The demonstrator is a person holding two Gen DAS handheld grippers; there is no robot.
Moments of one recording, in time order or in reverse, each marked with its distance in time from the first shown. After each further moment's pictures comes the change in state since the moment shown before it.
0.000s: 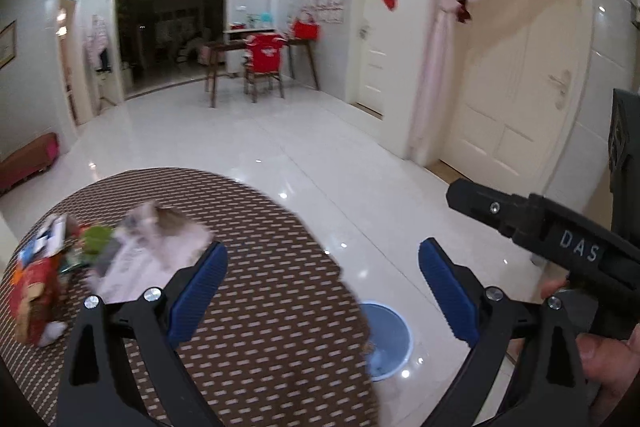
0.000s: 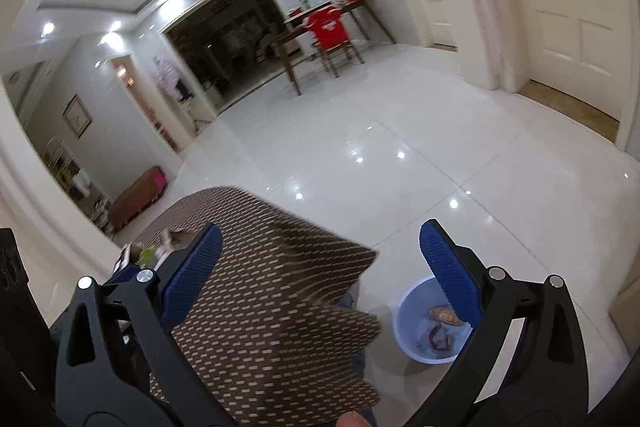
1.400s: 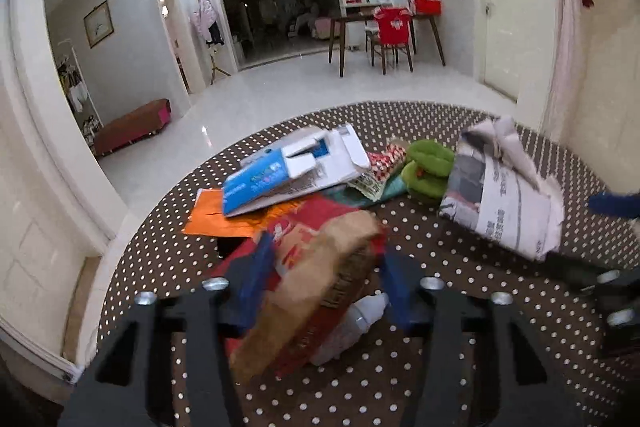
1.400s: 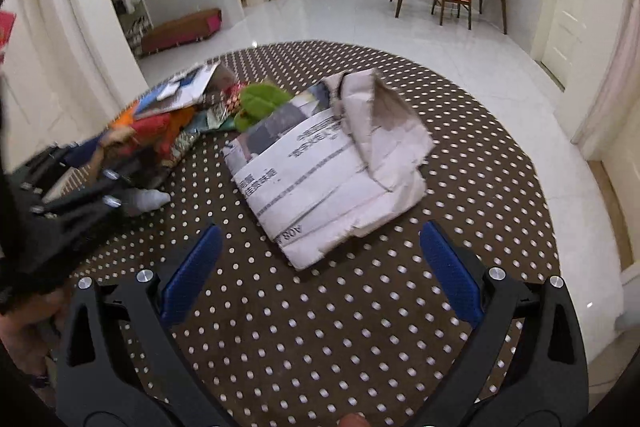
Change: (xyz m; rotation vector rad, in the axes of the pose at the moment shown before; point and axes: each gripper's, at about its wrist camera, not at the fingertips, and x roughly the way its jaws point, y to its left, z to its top) left arm -0.034 0.268 -0.062 -0.083 0.083 0.418; right arm 0.142 0.226 -0.124 -0.554 0.345 0.058
